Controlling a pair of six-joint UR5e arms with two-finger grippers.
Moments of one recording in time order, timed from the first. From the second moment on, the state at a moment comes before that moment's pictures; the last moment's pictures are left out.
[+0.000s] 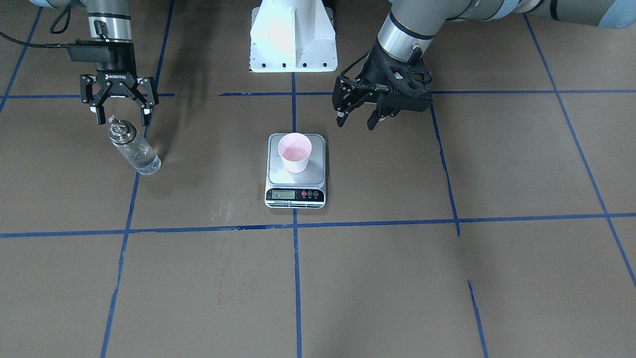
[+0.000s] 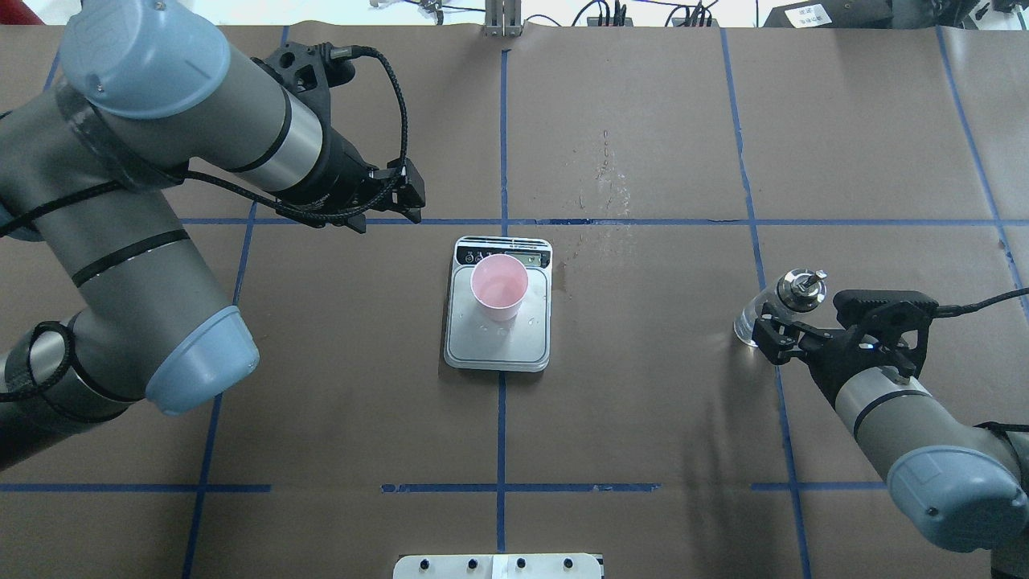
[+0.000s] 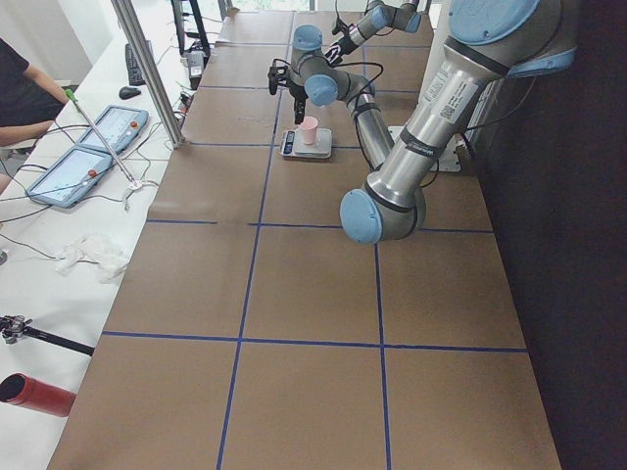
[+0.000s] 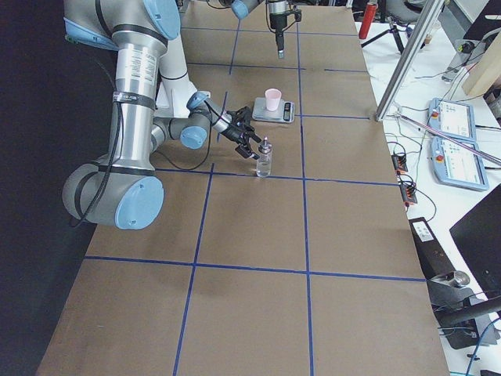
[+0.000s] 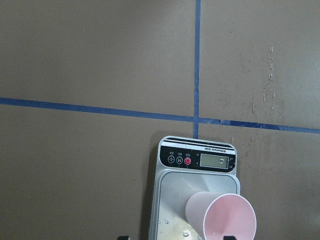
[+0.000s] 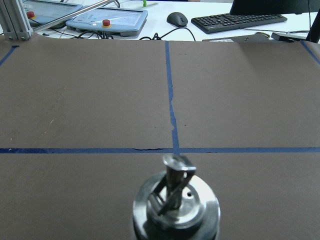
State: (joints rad) left arm -0.73 -2.19 -1.94 -1.60 -2.04 -1.25; right arm 0.23 -1.75 2.16 -1.15 0.89 1.42
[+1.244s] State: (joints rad) left arm -0.73 -2.19 -1.94 -1.60 -2.04 -1.26; right arm 0.18 -1.71 2.03 -1.12 0.73 1.45
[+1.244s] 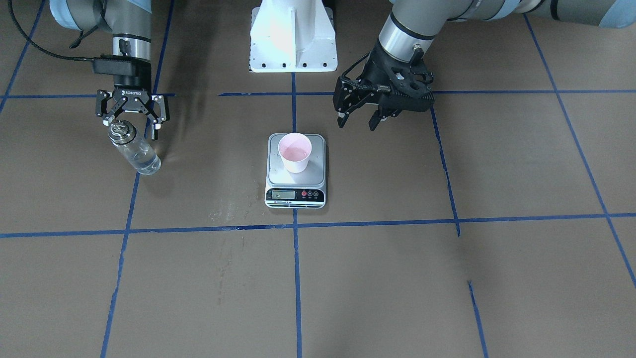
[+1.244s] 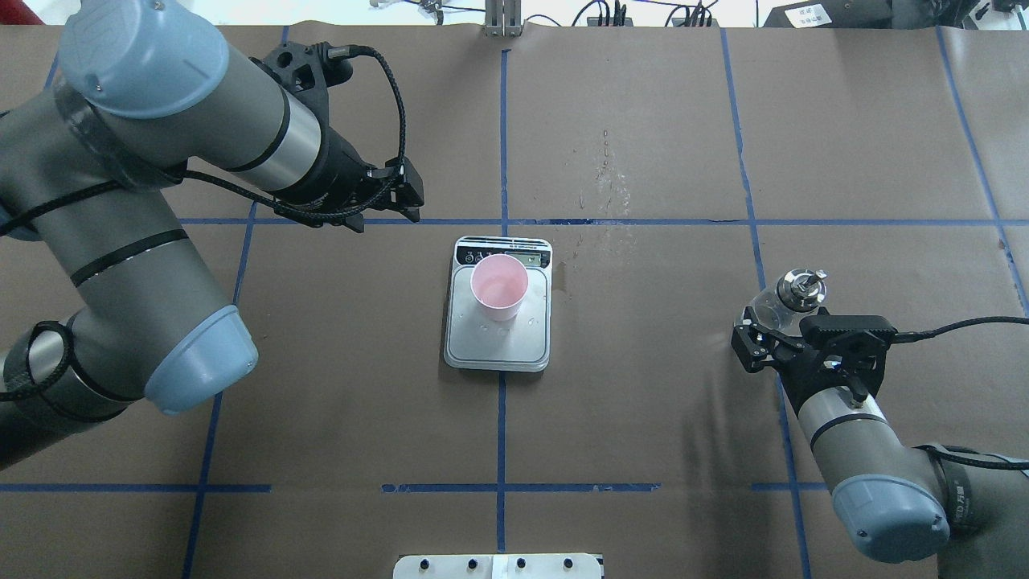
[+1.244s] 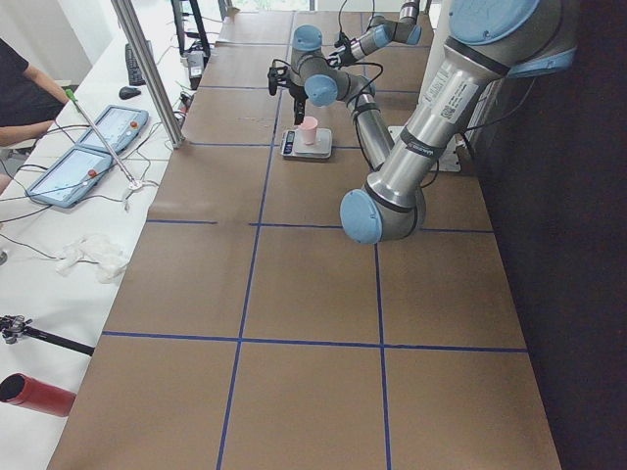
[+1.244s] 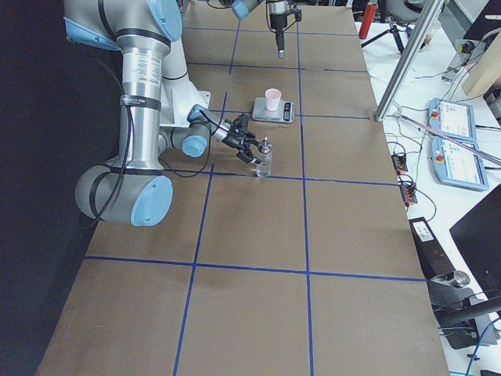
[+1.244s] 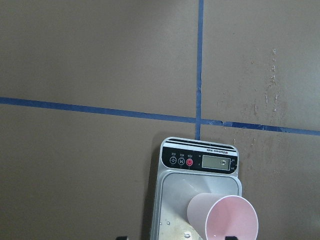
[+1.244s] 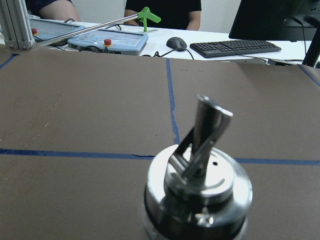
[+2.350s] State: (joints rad) left arm -0.73 -2.19 -1.94 -1.60 -2.04 -1.26; right arm 0.18 -1.67 1.96 -1.08 0.73 1.43
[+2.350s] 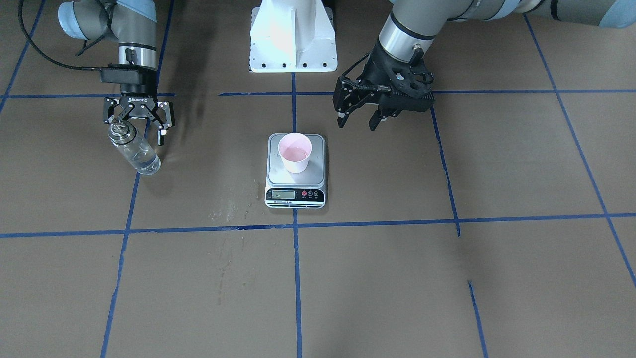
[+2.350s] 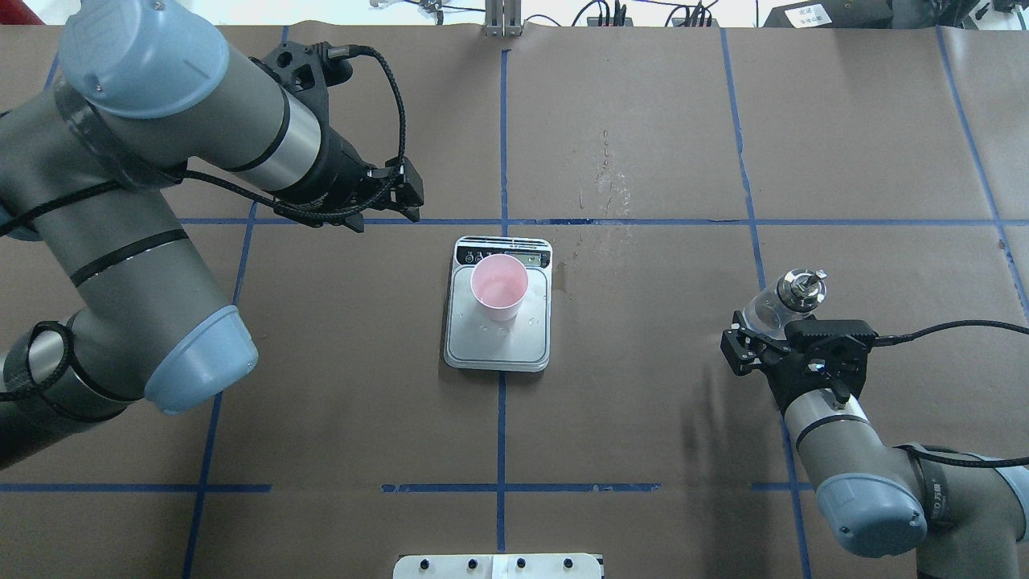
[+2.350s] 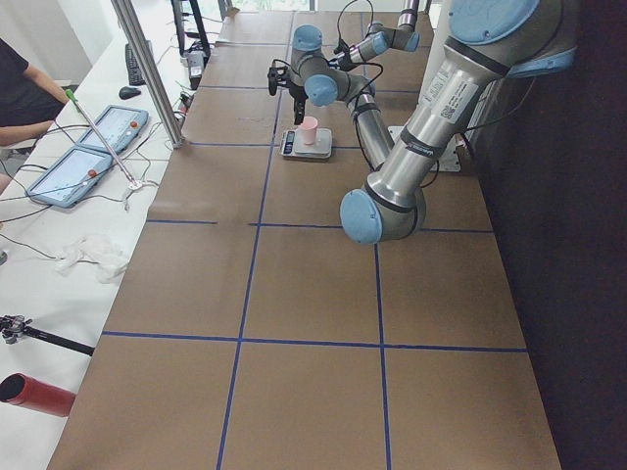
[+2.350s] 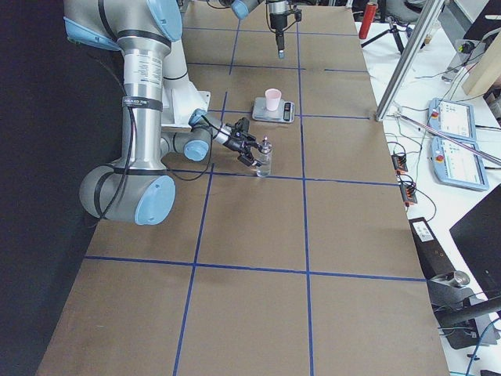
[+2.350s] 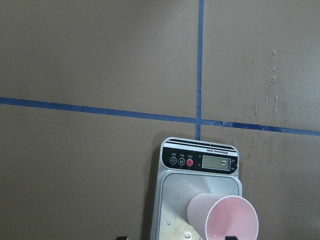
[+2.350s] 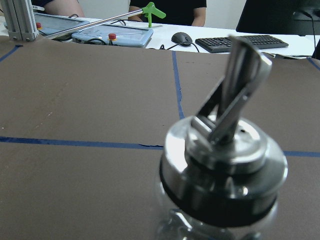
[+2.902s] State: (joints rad) left arm -0.73 -2.19 -1.94 -1.60 -2.04 -1.26; right arm 0.19 -1.67 1.94 -1.07 0.73 1.41
